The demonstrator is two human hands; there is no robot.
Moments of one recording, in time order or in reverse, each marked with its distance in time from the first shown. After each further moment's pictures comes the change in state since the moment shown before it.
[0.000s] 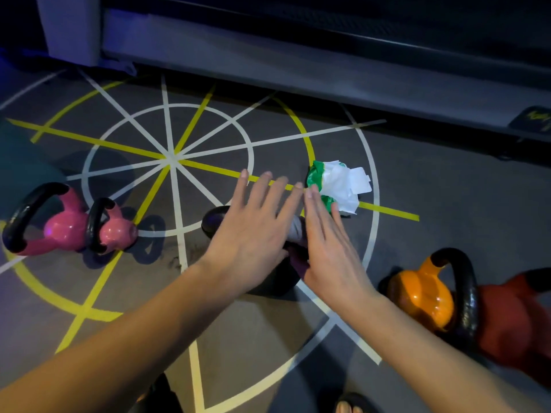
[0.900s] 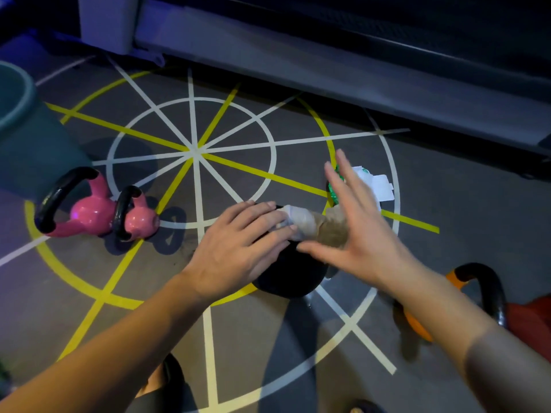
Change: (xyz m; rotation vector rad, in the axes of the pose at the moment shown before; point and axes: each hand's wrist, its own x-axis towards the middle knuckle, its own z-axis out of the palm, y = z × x) left_hand -0.054 -0.053 0.053 -0.300 0.549 0.187; right_hand 0.043 -0.017 -0.045 0.252 -0.150 -0.038
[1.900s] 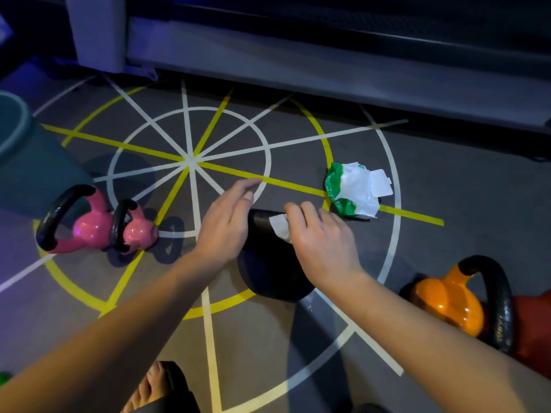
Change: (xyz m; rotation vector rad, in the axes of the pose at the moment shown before) left_hand 0.032 -0.017 0.022 -0.555 -0.168 -0.895; right_hand 0.006 0.007 0.066 -0.637 0.357 -0.086
